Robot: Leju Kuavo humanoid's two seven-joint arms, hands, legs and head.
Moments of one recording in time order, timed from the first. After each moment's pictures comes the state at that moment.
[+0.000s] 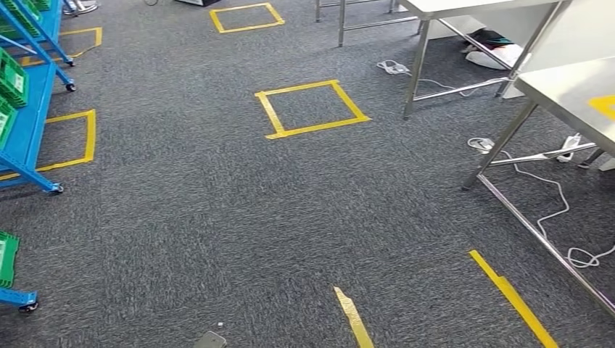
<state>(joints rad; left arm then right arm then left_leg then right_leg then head) -0.09 -0.22 1.09 -0.22 -1.26 -0.02 -0.47 0.42 0.35 -0.41 -2.18 0.10 -0.67 -0.69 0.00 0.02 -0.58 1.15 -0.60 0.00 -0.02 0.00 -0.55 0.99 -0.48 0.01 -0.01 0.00</state>
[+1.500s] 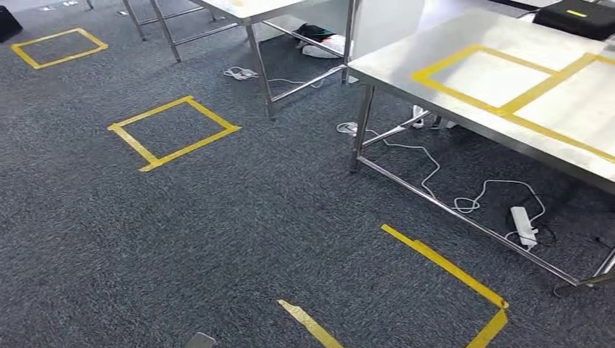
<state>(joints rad) -0.08 -0.21 1.10 -0.22 -1.24 -0.02 -0.47 0.40 0.35 -0.41 -2.16 0.53 -0.67 -0.69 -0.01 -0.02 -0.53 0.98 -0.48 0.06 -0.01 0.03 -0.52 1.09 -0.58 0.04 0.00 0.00</state>
